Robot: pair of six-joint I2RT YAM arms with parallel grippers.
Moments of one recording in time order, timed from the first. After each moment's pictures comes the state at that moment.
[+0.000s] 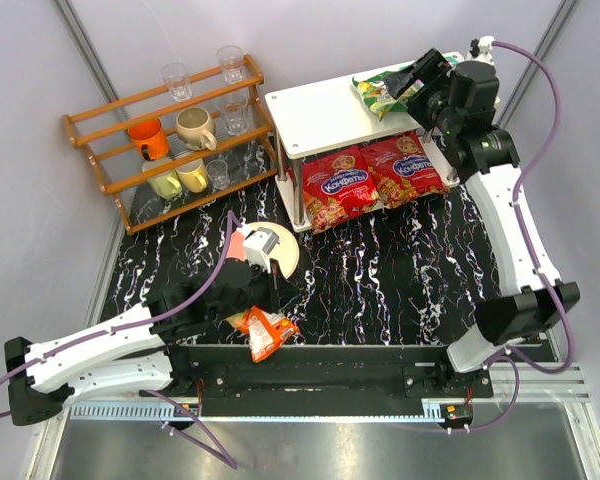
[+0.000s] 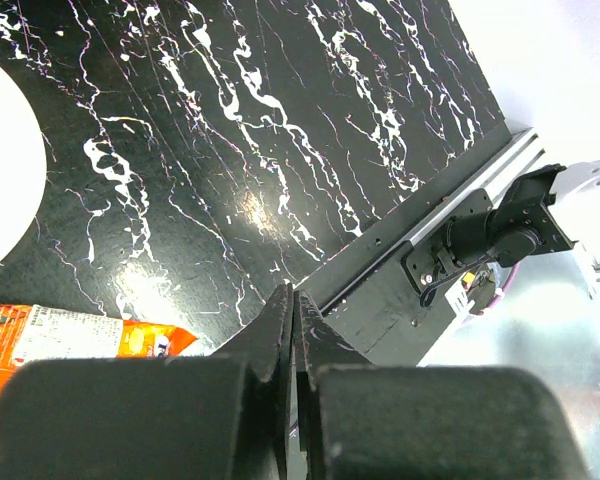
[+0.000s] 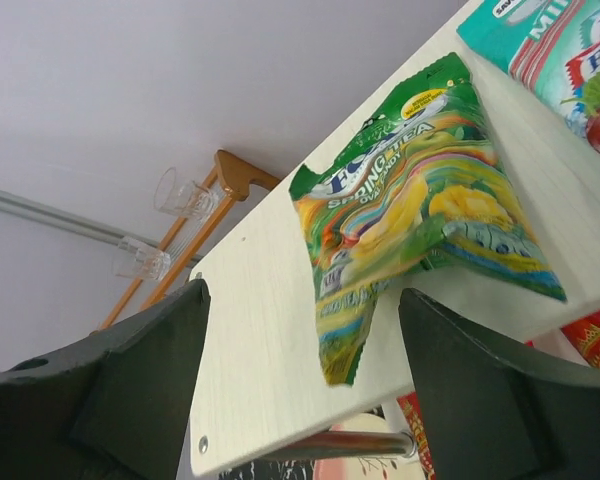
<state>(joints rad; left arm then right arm) -1.11 0.84 0.79 -0.40 -0.16 -0.69 0.22 1.63 1.92 -0.44 -0.02 0.82</state>
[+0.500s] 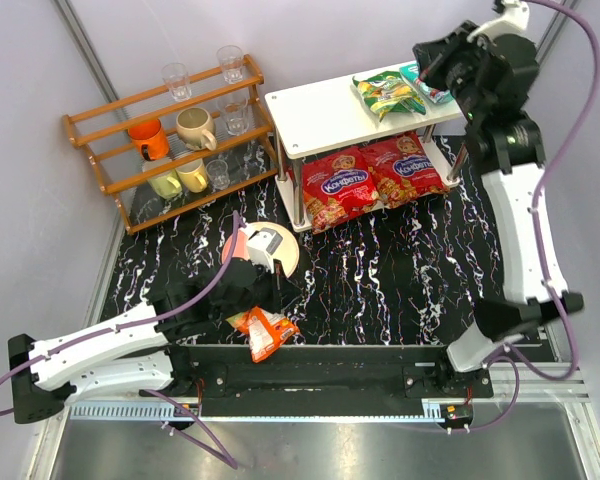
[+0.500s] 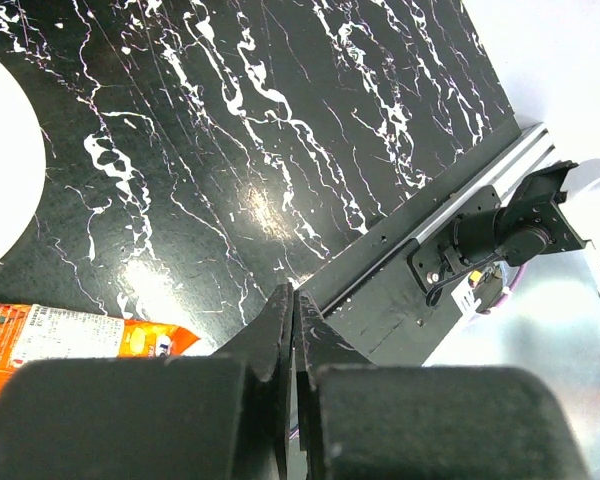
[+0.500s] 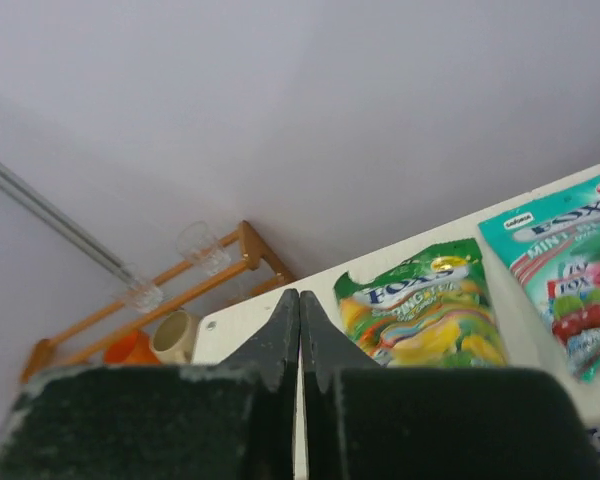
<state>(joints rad) -1.11 0.86 0.79 -0.39 -0.16 -0.69 0.22 1.54 2.08 -0.42 -0.01 0.53</state>
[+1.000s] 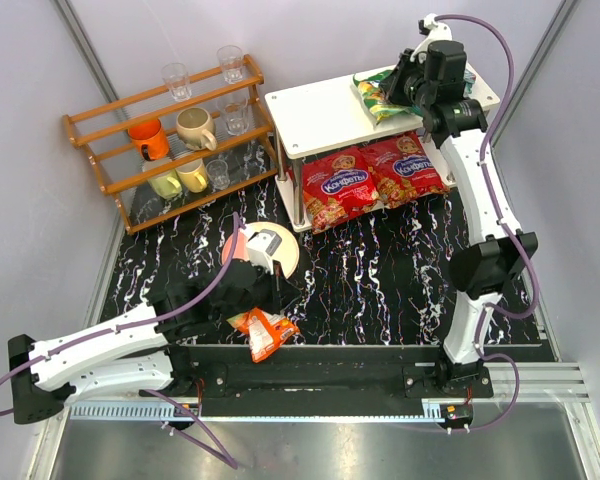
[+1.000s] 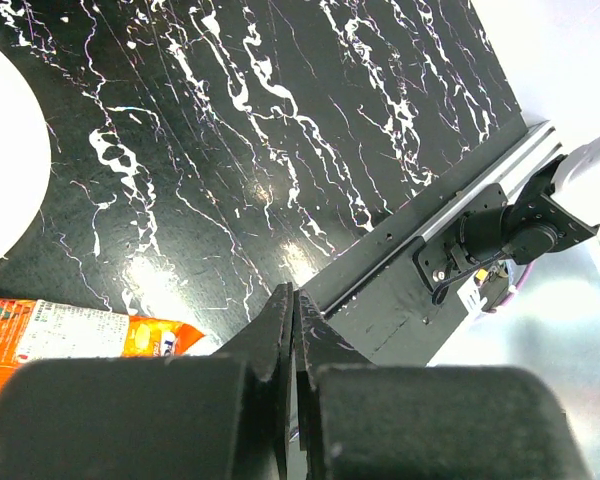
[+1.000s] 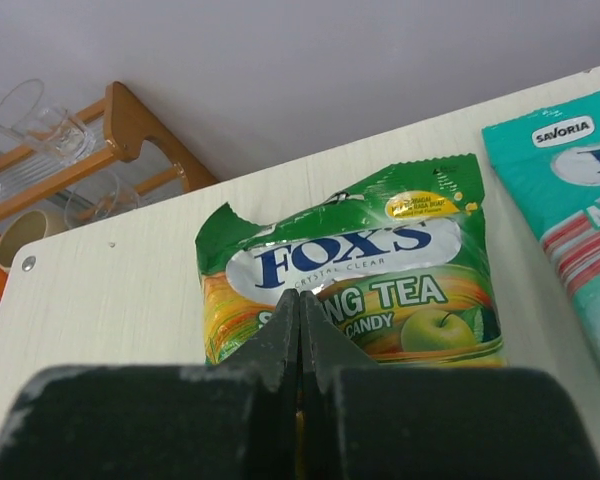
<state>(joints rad) -1.11 0.86 0.78 -0.40 -0.17 -0.69 0.22 1.97 2.30 -0.54 -0.10 0.33</state>
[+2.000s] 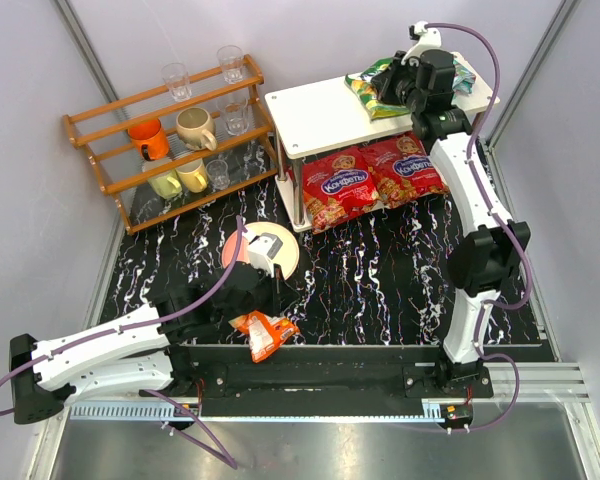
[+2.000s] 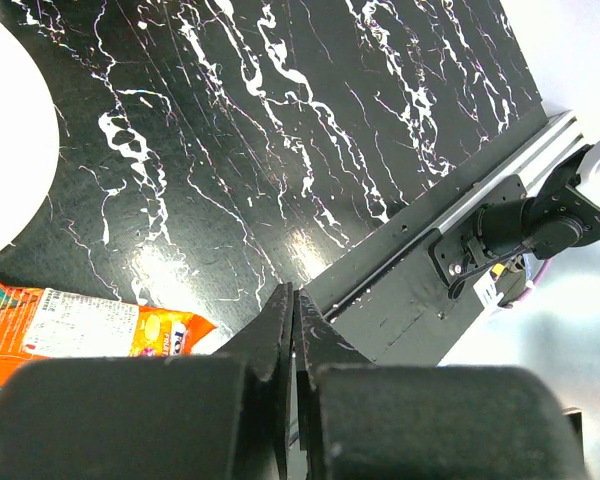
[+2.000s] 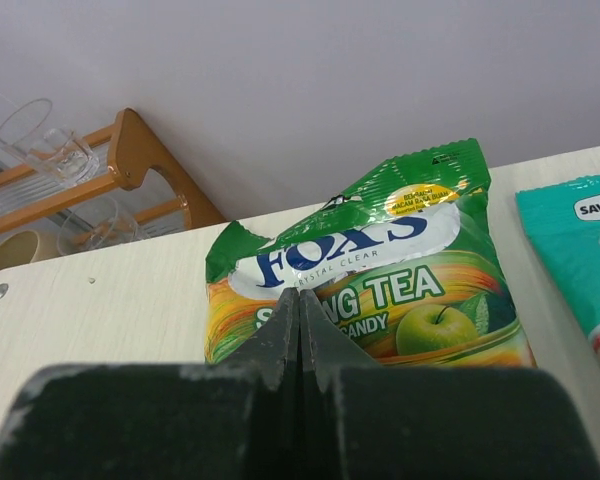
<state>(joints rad) -1.11 0.86 0.74 -0.39 -0.17 -0.69 0.22 1.97 2.11 -0.23 -0.15 0.29</state>
